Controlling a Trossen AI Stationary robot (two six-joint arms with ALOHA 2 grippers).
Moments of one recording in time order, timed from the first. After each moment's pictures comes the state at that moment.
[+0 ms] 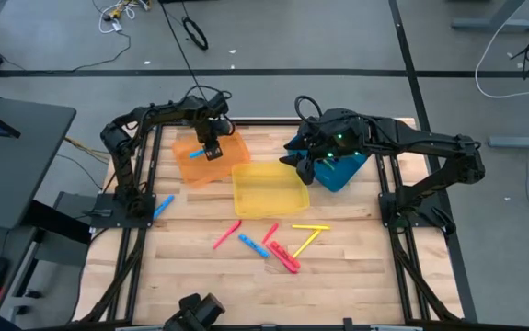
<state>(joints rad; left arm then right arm) 0.79 1.90 1.28 -0.87 0.08 0.43 -0.08 1.42 1.59 -0.73 0.06 0.30</state>
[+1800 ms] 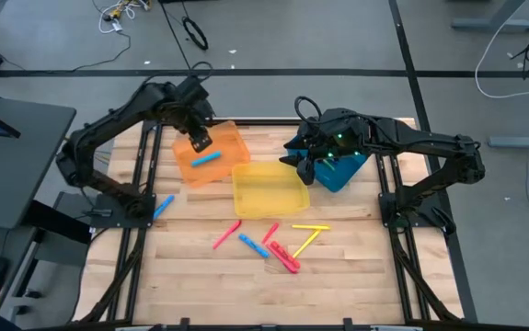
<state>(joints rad) 0.66 1.45 1.49 -1.22 -0.02 0.09 -0.08 1.42 1.59 -0.73 0.06 0.25</state>
